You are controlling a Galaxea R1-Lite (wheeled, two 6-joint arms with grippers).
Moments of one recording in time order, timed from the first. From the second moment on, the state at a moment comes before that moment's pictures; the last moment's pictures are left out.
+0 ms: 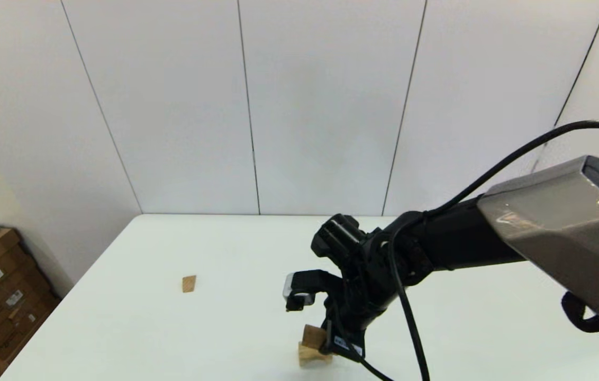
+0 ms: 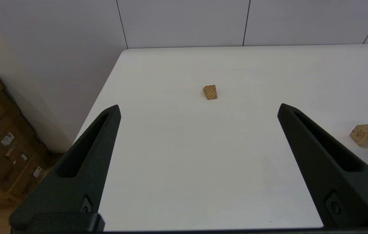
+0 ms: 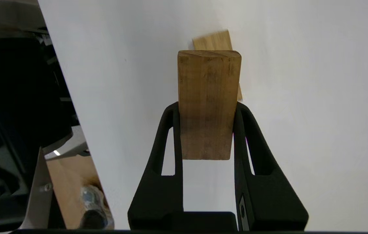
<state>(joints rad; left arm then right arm) 0.00 0.00 -0.04 0.09 0.00 0.00 0.73 2.19 -1.39 0.44 0.24 -0.62</state>
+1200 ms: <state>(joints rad) 0.00 0.00 -0.04 0.09 0.00 0.00 0.74 2.35 -1.56 0.57 0.24 -0.79</state>
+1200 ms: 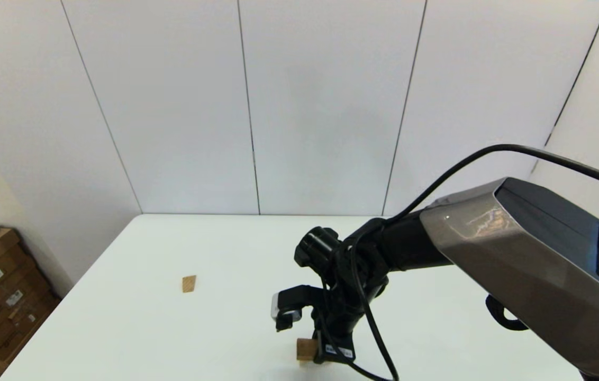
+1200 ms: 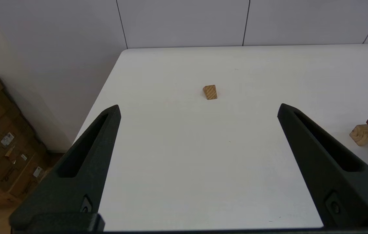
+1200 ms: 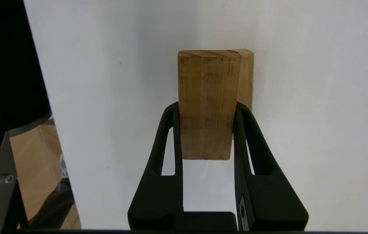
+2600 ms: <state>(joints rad) 0.00 0.00 -0.04 0.09 0.00 0.00 0.72 2.40 -1.61 0.61 0.23 -0.80</state>
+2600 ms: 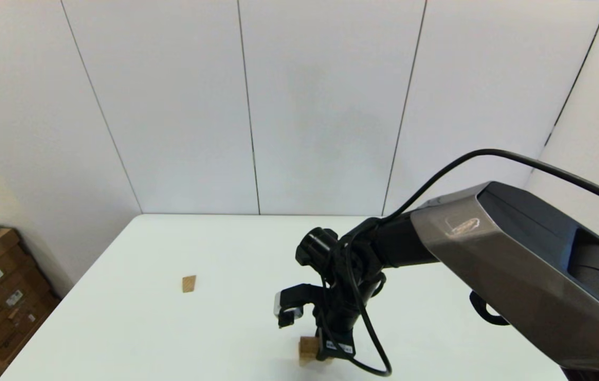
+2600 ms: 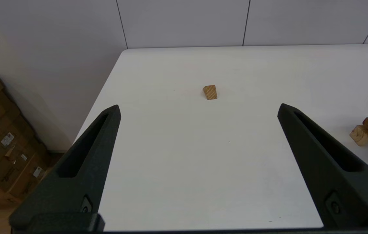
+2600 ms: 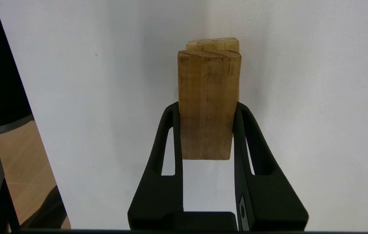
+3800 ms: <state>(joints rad) 0.00 0.00 -0.04 0.09 0.00 0.00 0.72 2.42 -1.64 0.62 0.22 -0.81</state>
